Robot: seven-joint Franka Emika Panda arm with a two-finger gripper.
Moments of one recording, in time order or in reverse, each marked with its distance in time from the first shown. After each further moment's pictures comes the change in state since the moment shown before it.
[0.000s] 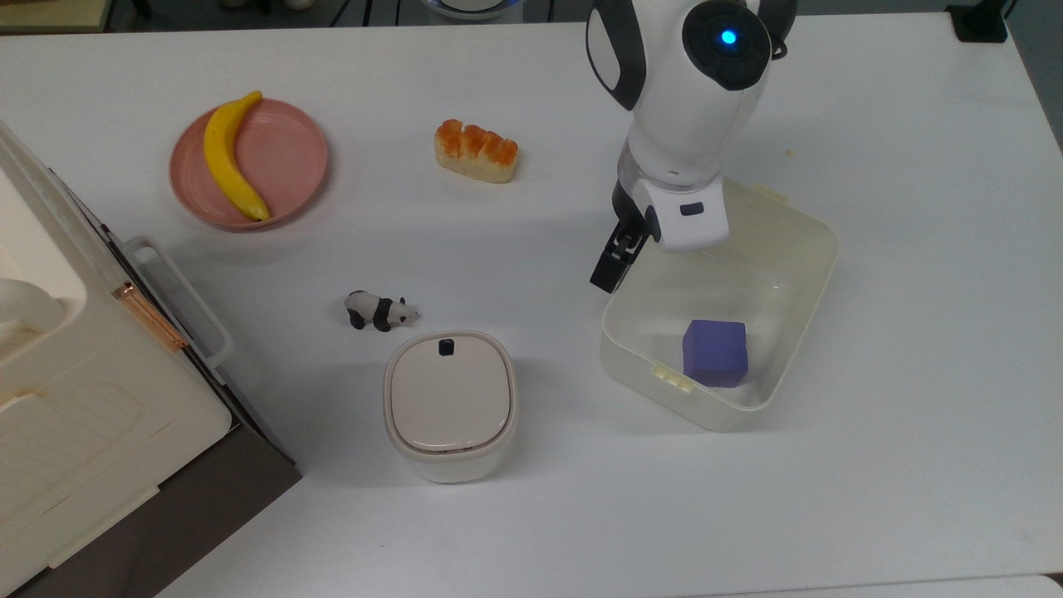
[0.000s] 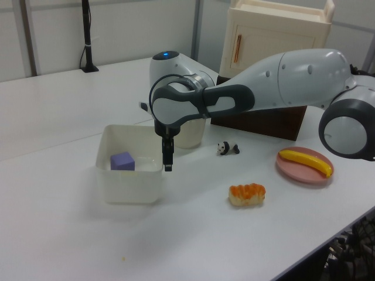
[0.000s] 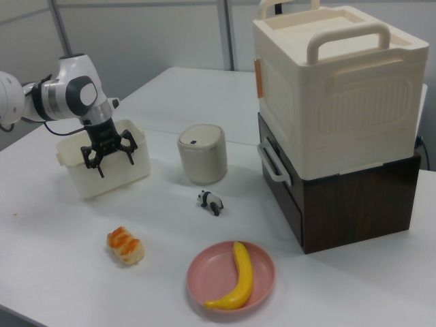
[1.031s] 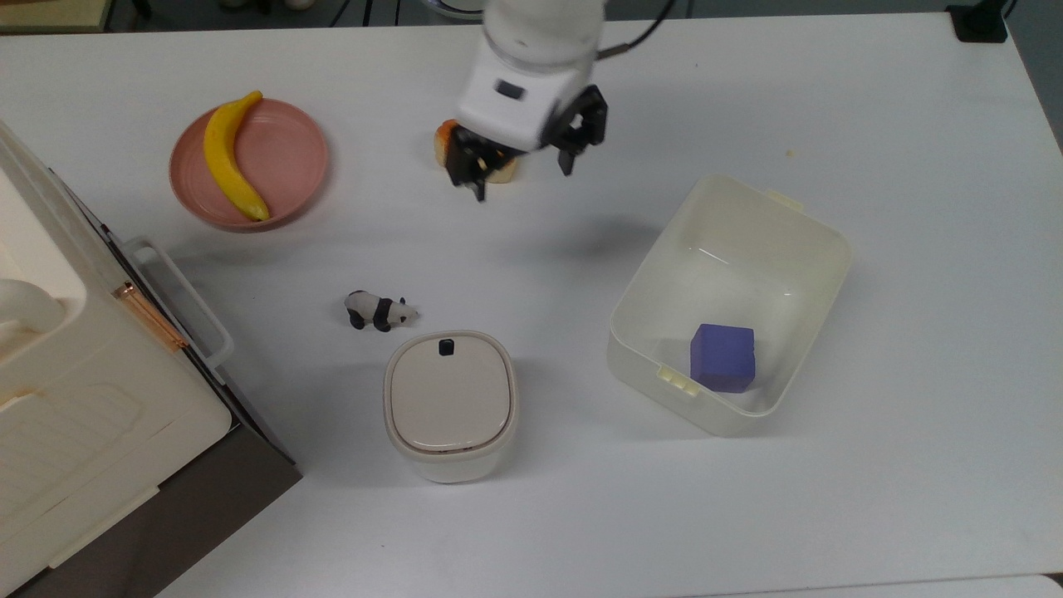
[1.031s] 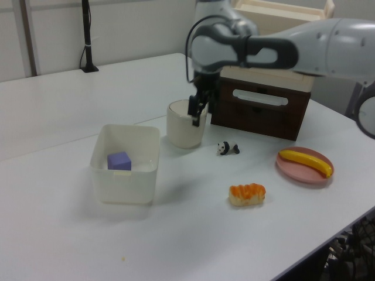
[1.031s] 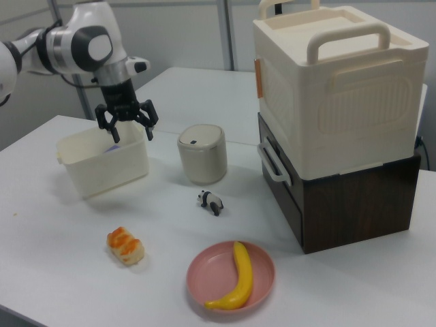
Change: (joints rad) arm -0.174 -0.212 -0.004 0.030 0.030 -0.236 0.458
